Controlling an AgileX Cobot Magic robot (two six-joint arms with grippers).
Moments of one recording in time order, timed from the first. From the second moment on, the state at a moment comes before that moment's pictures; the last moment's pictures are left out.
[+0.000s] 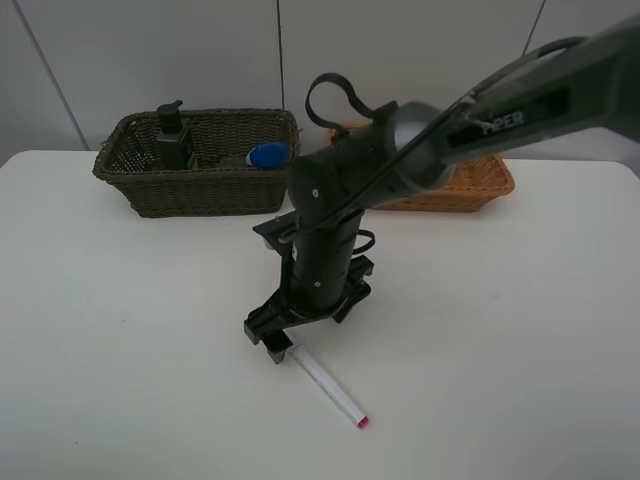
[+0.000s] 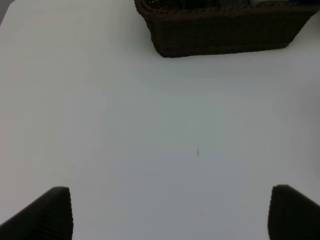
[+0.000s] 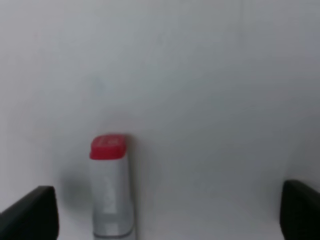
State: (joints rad) left arm -0.01 -0.01 -0.51 -0.01 1.06 0.02; right arm 0.87 2.16 -1.33 0.02 0.79 0.15
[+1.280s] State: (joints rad) left arm -0.01 -0.01 -0.51 -0.01 1.06 0.02; right arm 0.87 2.14 -1.33 -0.03 0.86 0.15
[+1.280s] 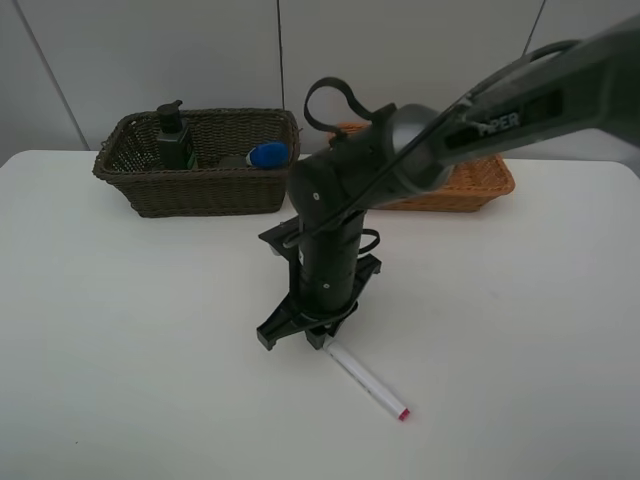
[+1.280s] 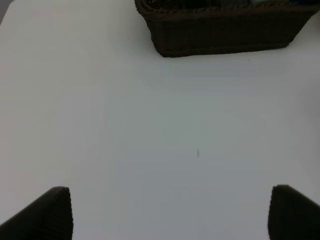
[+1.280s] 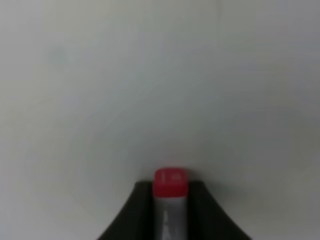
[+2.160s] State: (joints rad) left arm -0.01 -0.01 -0.51 -0.01 1.06 0.02; right arm 0.68 1.84 -1.32 -0.21 -0.40 0.15
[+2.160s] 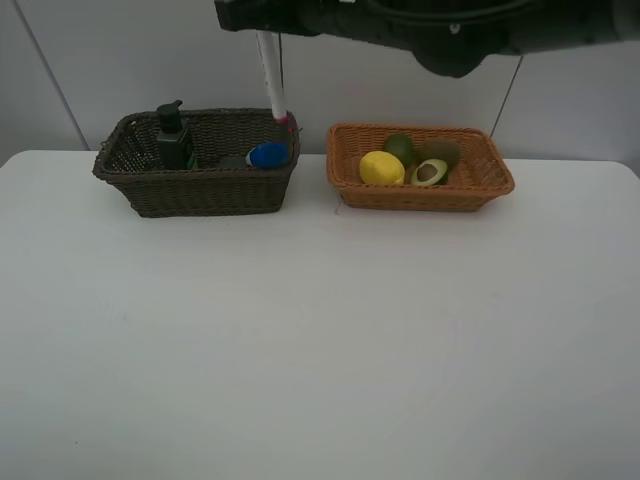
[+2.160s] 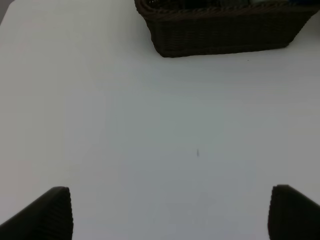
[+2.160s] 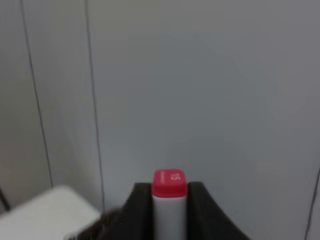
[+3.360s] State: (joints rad) left arm -0.01 -0.01 -0.51 -0.01 1.06 0.02; right arm 0.55 2.21 -1.95 -0.06 0.10 0.14
